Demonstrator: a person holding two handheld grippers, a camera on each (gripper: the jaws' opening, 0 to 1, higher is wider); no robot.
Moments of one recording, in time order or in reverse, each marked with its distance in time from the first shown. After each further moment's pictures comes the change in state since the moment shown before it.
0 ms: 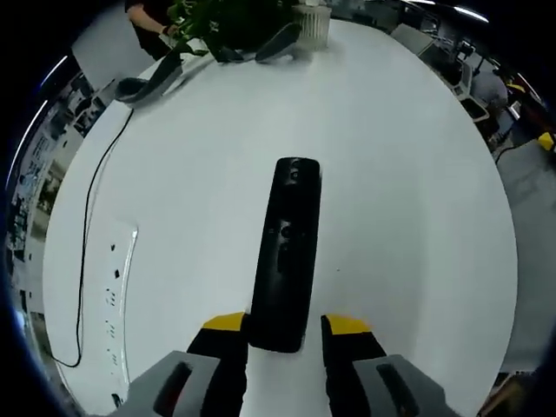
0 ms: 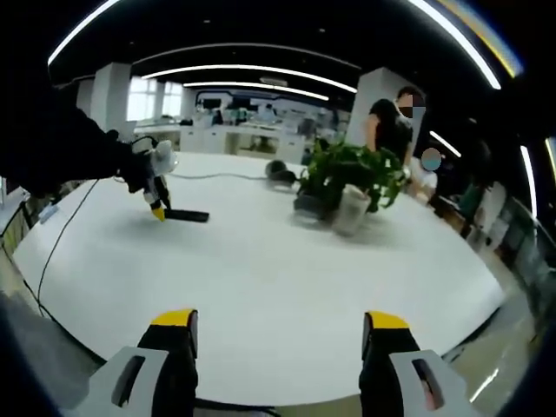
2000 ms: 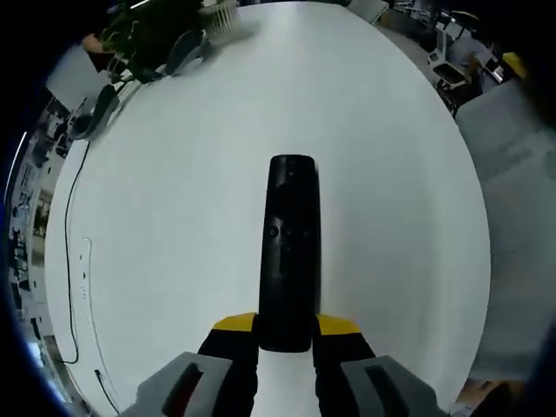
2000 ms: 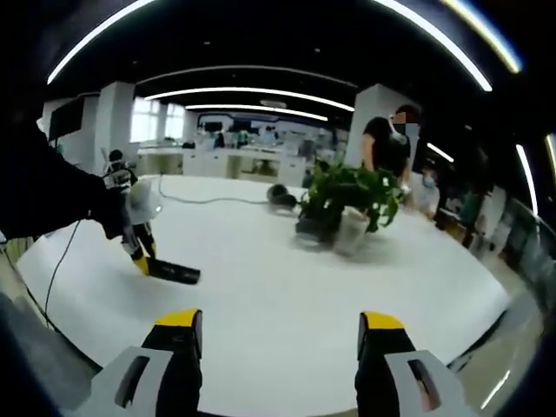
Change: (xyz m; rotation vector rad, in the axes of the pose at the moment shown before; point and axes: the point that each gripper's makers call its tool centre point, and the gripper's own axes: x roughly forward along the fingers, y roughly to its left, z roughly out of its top) left arm -0.013 -0.138 -0.017 0.110 0.094 -0.009; right arm -0.009 0.001 0.017 0.021 -0.108 0.013
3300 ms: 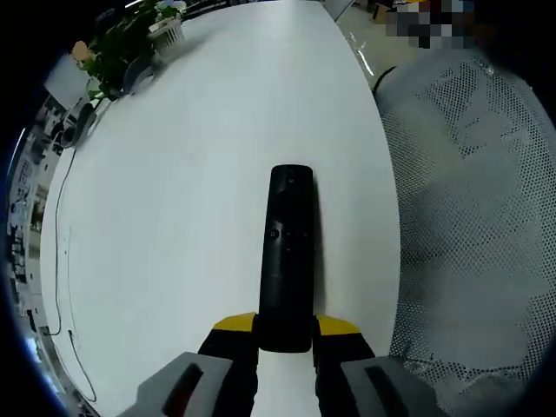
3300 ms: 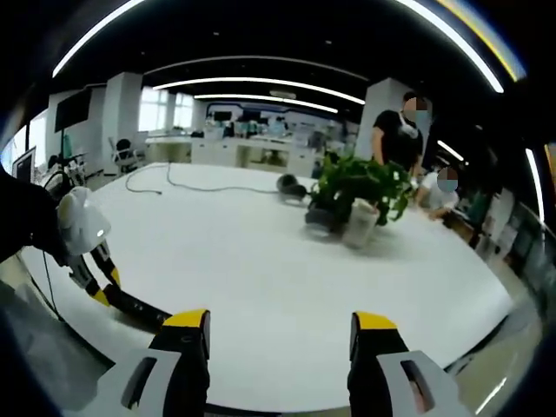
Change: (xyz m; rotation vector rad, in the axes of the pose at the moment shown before) left arm -0.022 -0.157 -0.016 -0.012 0.016 -0.022; right arm -0.002 0.010 -0.009 -0.030 0.039 0.043
